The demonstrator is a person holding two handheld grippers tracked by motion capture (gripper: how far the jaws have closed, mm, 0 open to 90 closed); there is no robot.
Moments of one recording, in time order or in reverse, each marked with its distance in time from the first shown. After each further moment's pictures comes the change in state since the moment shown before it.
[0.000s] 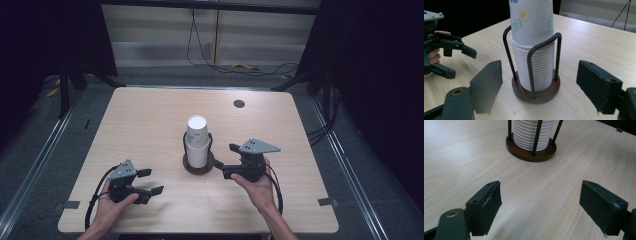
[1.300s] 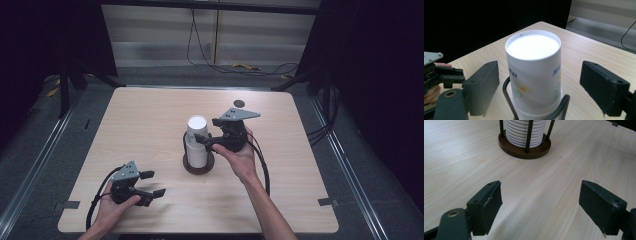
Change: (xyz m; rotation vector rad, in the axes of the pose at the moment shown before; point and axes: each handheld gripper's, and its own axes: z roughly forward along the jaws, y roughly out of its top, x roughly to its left) left arm -0.003 0.000 0.004 0.025 -0.026 0.028; right arm -0.004 0.072 0.050 0.005 0.068 -0.016
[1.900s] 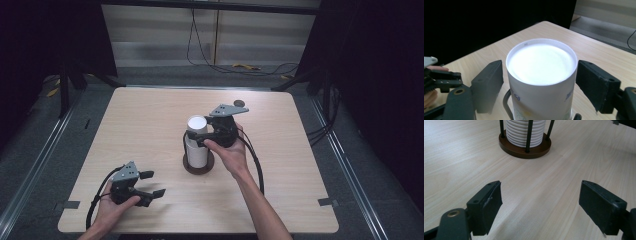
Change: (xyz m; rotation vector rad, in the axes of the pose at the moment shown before) left arm -0.001 0.000 -0.001 0.001 0.008 0.009; right arm 0.002 0.007 0.025 0.025 0.020 -0.015
